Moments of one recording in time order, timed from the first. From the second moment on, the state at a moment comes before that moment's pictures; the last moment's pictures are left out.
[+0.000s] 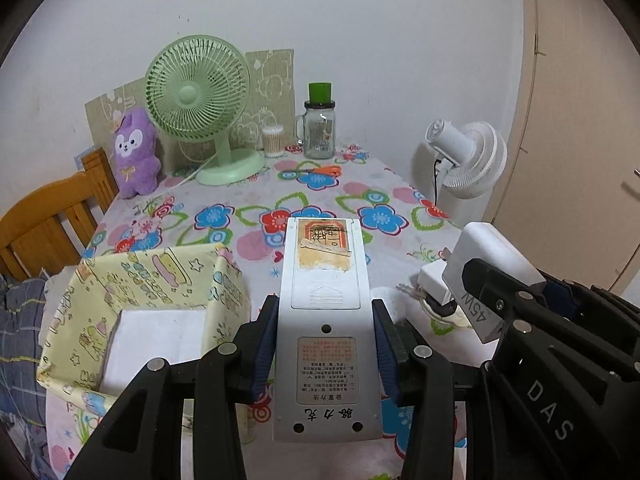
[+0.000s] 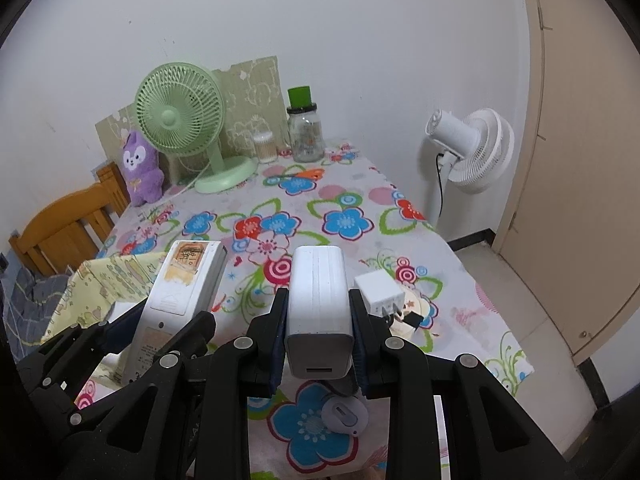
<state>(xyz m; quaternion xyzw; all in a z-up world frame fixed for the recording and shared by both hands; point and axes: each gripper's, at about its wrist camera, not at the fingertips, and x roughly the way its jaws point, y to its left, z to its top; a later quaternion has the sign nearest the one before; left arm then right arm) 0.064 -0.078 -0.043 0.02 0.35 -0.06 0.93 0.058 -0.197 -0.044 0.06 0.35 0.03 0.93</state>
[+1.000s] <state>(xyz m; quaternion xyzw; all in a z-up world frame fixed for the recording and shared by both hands) 0.078 -0.041 -0.025 0.02 0.37 -0.07 0.93 0.074 -0.154 -0.022 0.05 0.37 0.02 0.93</state>
